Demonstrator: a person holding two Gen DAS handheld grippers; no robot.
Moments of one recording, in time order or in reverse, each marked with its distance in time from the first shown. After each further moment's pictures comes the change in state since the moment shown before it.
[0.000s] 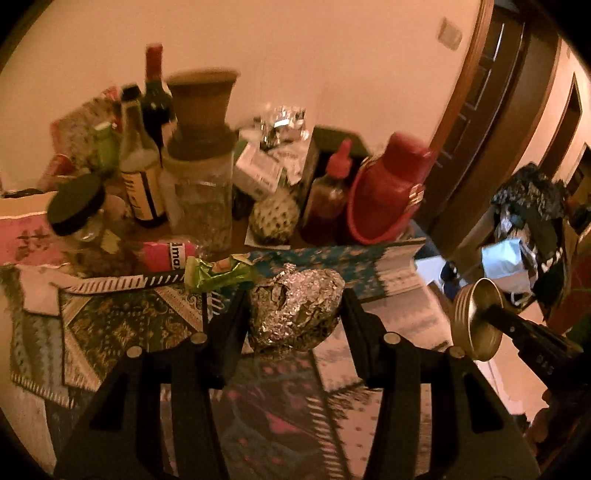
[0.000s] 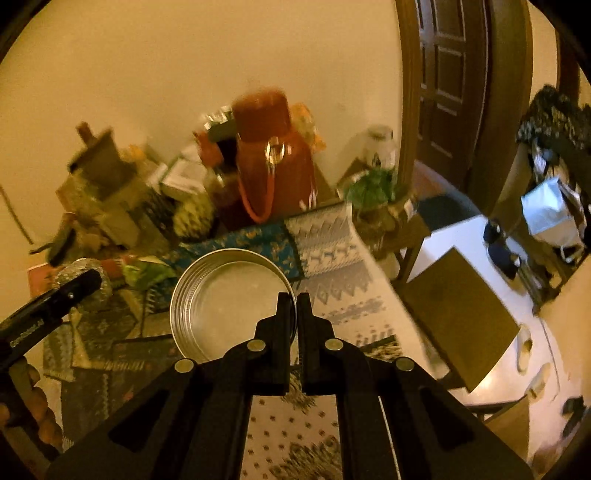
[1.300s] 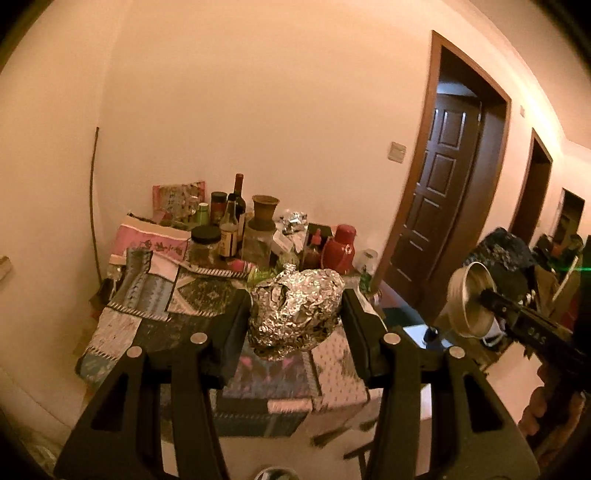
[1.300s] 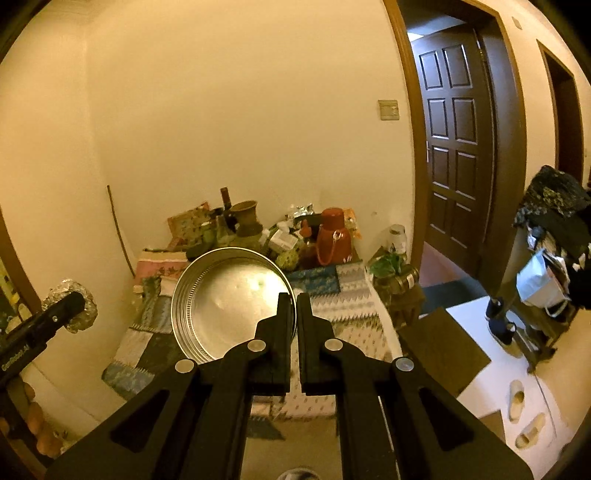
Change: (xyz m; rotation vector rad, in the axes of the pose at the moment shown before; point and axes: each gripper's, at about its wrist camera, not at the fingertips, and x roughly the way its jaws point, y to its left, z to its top) left arm -0.387 -0.025 -0.209 -0.041 -0.410 0.038; right arm -0.291 0.035 -0.153 -0.154 -0.354 0.154
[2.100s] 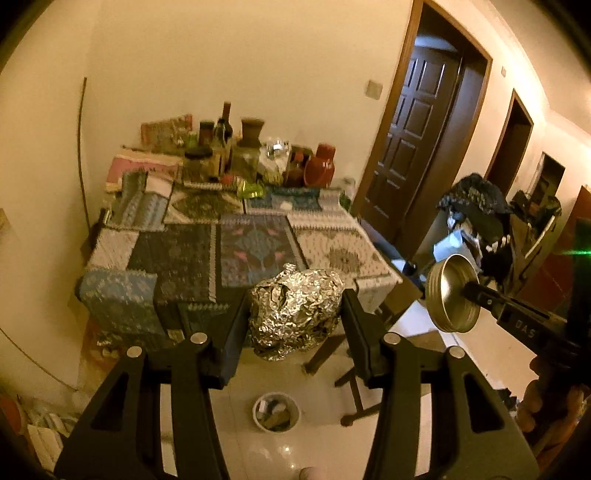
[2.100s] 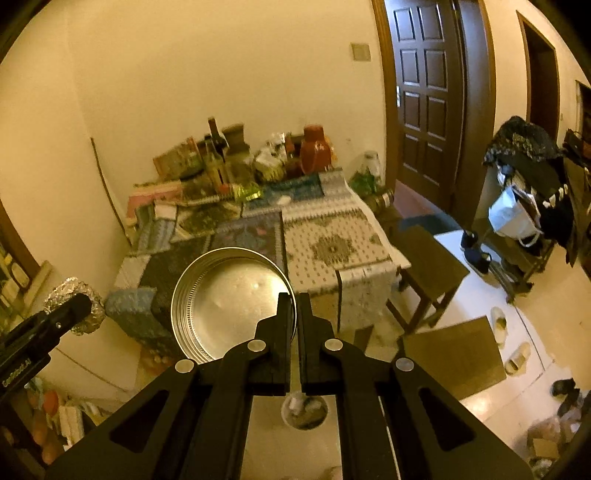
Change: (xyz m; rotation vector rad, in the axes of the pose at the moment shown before) left arm -0.058 0.023 -0.118 0.025 0.232 -0.094; right arm -0.056 0.027 -0.112 0.055 0.218 -0.108
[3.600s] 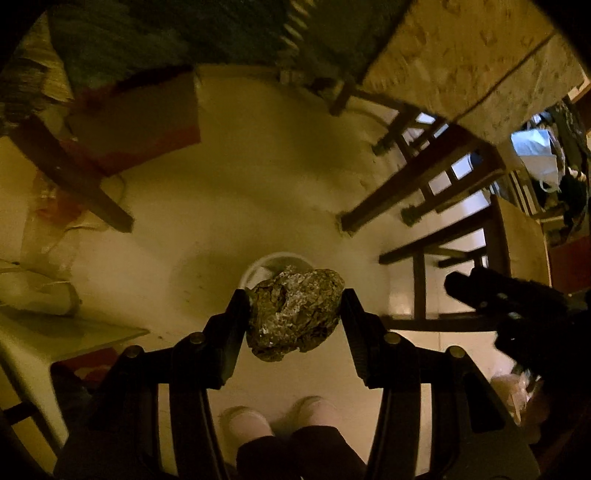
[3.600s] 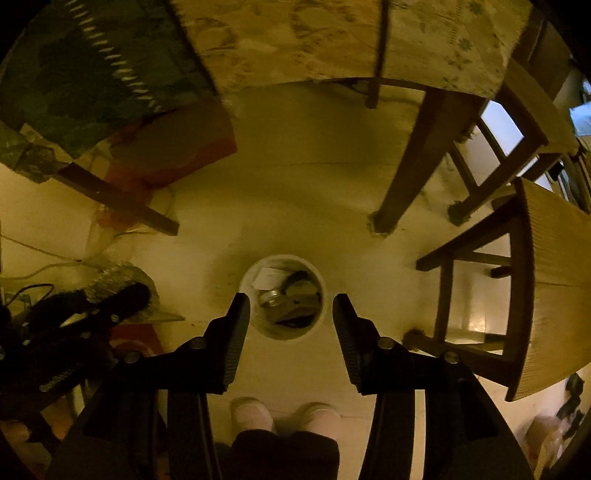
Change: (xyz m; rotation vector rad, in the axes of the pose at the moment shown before) left arm 0.374 0.051 -0.308 -0.171 0.592 0.084; right arm 0.338 -0.072 -0.246 -0.103 0.599 0.088
